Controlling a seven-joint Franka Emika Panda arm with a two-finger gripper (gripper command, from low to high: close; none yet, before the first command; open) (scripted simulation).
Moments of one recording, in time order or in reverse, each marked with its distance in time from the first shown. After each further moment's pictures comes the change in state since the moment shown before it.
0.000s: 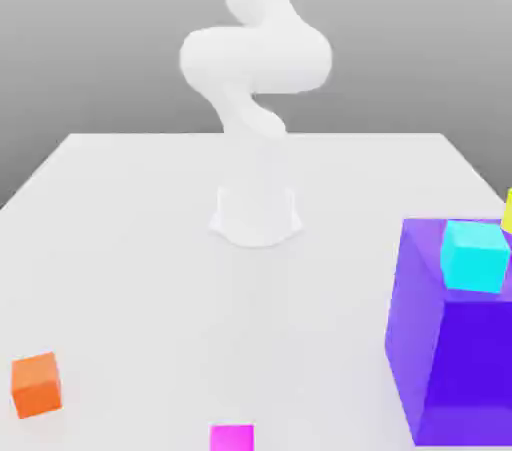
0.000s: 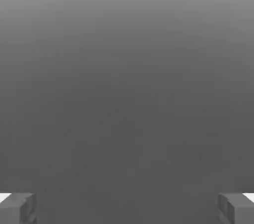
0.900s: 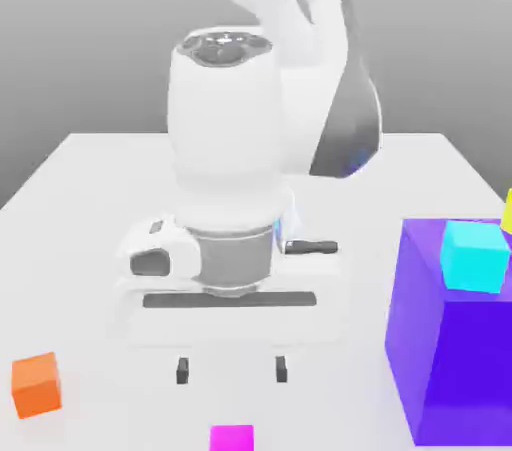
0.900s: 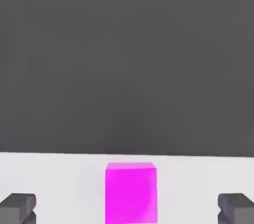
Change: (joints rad) arm -0.008 0.985 -0.033 -0.025 0.027 0.317 -0.098
